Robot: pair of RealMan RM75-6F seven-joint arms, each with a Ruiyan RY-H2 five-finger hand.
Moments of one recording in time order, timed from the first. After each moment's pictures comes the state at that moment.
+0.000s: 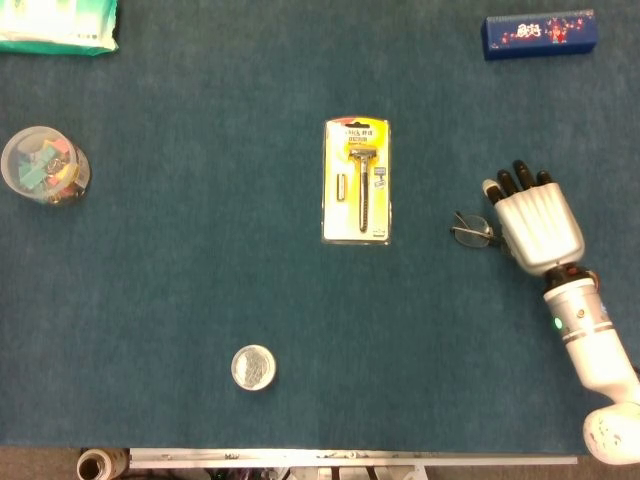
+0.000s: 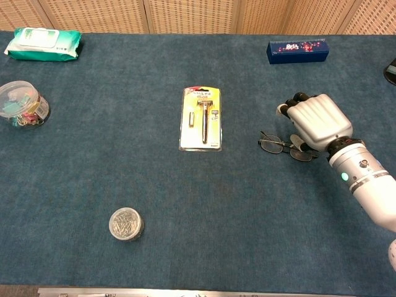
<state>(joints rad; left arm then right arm) 0.04 -1.05 -0.05 -1.55 1.57 1.68 -0.21 0.44 -1.70 0.03 -1.39 -1.25 1.23 -0.83</state>
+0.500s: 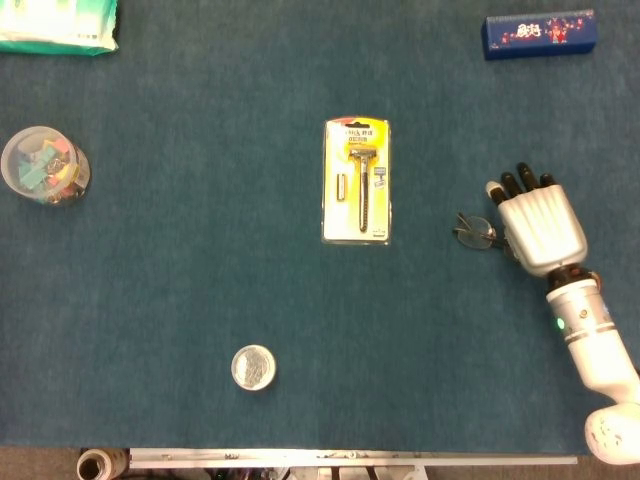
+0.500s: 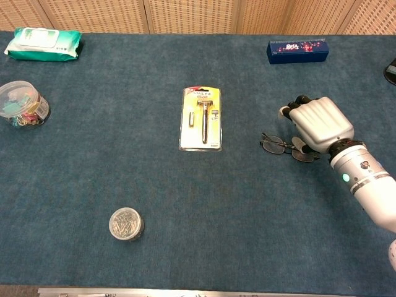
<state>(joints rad) 0.03 -1.05 -0.05 -1.56 1.56 1.68 -0.21 0.43 -1.70 0.04 -1.38 -1.25 1.22 -0.81</state>
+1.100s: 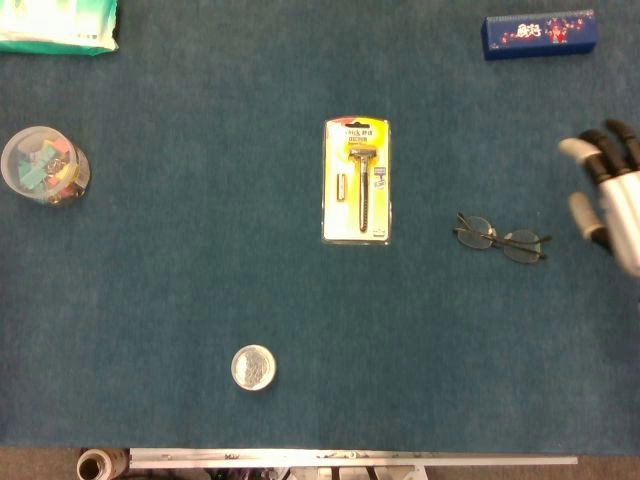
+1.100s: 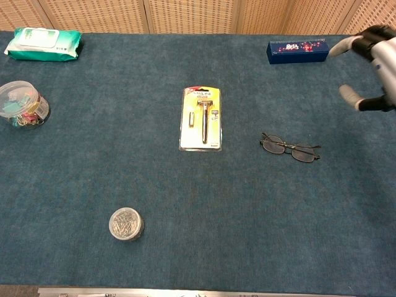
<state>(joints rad) 0.01 -1.06 -0.05 -1.57 1.54 1.63 -0.15 0.31 -1.37 0.05 -1.71 -1.50 1.53 -0.53</state>
